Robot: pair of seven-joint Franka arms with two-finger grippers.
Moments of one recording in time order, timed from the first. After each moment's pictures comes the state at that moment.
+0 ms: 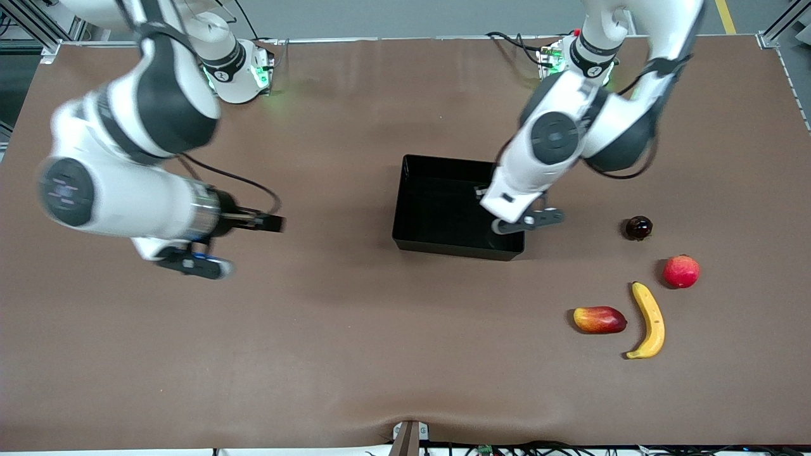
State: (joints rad) left arm -0.26 0.34 -0.35 -1.75 0.00 1.88 -0.80; right arm 0.38 0.44 -0.17 -1.19 0.27 1.40 0.44
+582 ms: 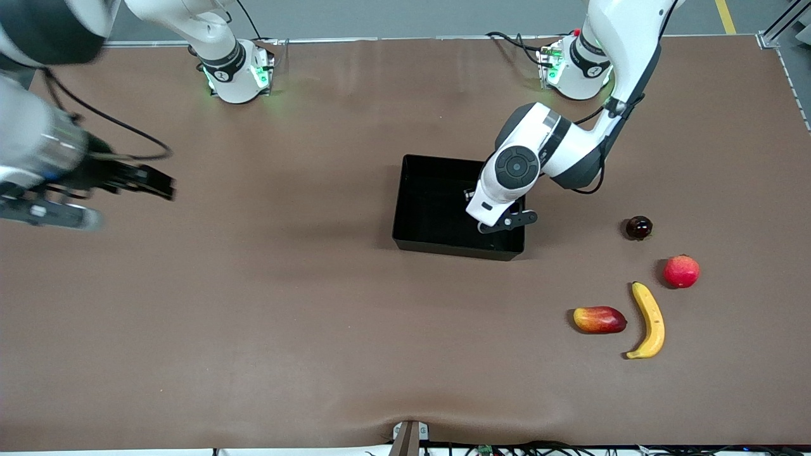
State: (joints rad) left arm -0.27 0.40 -0.35 -1.94 0.01 2.04 -0.82; right arm 0.24 0.19 -0.17 -1.28 0.06 1.37 0.21
